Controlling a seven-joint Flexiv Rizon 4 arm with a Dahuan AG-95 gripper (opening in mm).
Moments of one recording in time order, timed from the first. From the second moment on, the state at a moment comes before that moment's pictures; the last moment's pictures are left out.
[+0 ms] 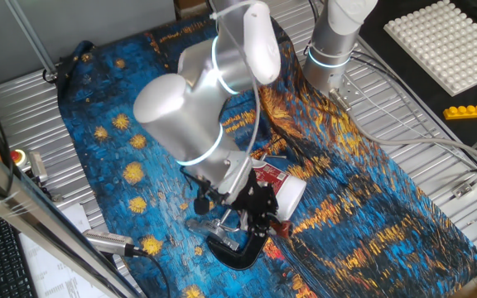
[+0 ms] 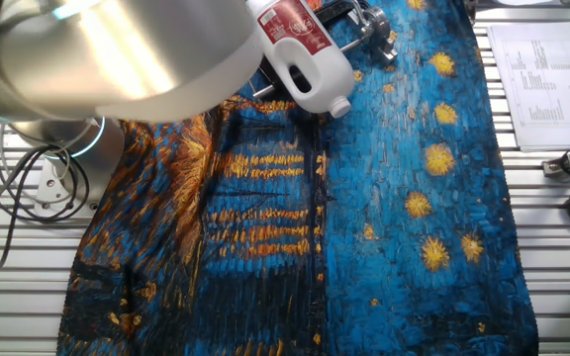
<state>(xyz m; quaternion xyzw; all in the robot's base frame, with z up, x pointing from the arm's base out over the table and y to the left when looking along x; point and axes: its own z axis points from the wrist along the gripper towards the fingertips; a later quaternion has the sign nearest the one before) 0.430 0.386 0.162 -0.86 0.43 0.25 0.11</state>
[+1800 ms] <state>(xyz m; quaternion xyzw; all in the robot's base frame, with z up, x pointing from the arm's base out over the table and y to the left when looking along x) 0.411 0.397 0.121 -0.87 0.43 0.21 0.08</state>
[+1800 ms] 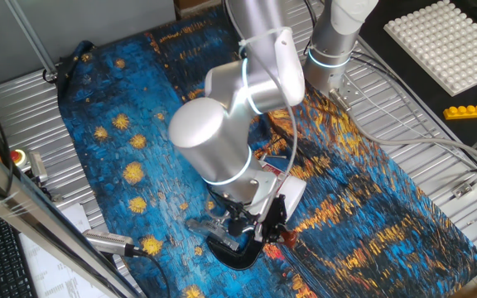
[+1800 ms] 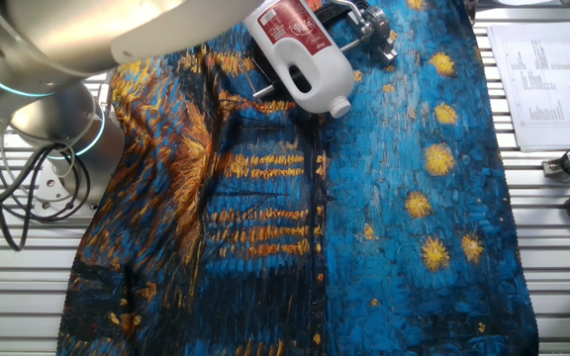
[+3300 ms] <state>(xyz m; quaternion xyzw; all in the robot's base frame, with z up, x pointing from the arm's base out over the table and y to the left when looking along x) 0.408 0.397 0.120 -0.90 0.40 0.18 0.08</state>
